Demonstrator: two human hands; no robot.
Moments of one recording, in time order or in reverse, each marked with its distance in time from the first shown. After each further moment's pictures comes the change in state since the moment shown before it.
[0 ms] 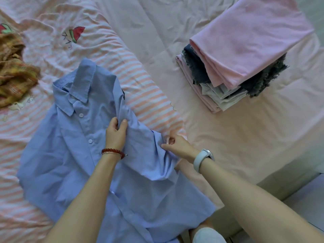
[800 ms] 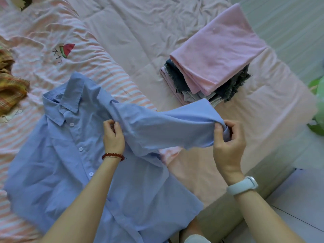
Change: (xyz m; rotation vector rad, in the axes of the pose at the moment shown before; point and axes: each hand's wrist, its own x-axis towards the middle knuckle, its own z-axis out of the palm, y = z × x) left_hand -0.019 0.016 0.018 0.149 0.119 0.174; right_hand -0.122 0.004 -0.072 0.262 1.184 -0.544
